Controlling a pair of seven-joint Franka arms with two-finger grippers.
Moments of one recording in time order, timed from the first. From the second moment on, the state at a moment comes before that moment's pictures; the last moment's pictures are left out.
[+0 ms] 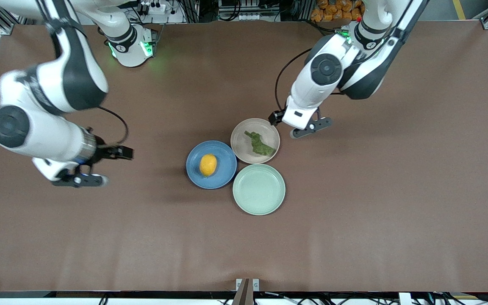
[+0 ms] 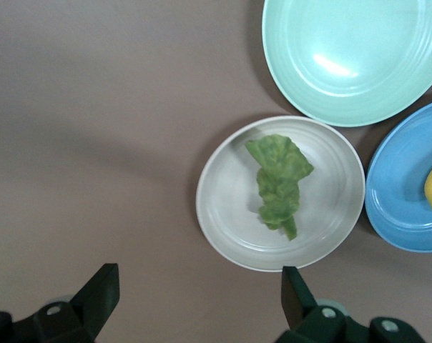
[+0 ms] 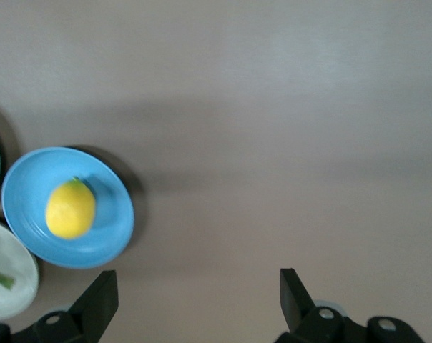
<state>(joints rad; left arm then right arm) -0.13 0.30 -0.60 -1.97 -0.04 2.20 -1.11 0.19 0.44 0.08 -1.44 0.05 1.72 0.32</state>
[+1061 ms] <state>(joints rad) -0.27 0.65 -0.53 -1.85 0.25 2.50 -1.40 0.35 0.70 0.13 -1.54 0.24 2.10 0.57</state>
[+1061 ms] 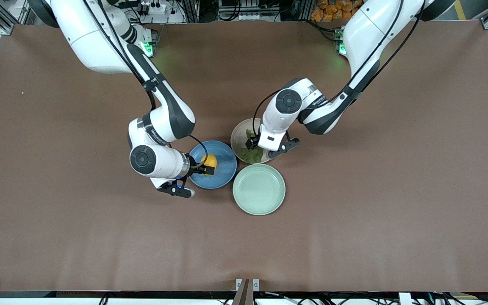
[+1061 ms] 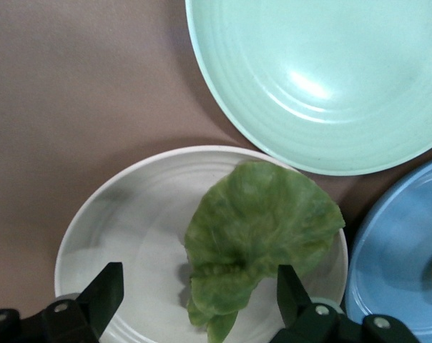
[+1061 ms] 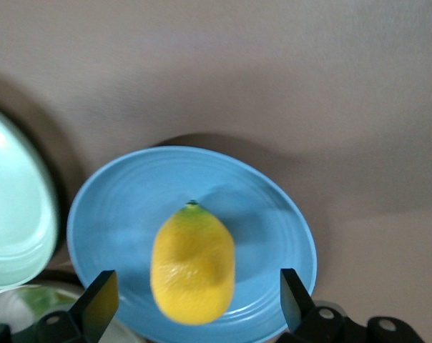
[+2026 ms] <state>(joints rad) -0.39 0.72 -0.43 -1.81 0.25 2.58 -1.43 0.37 0.77 0.17 -1.54 0.25 2.17 0.60</state>
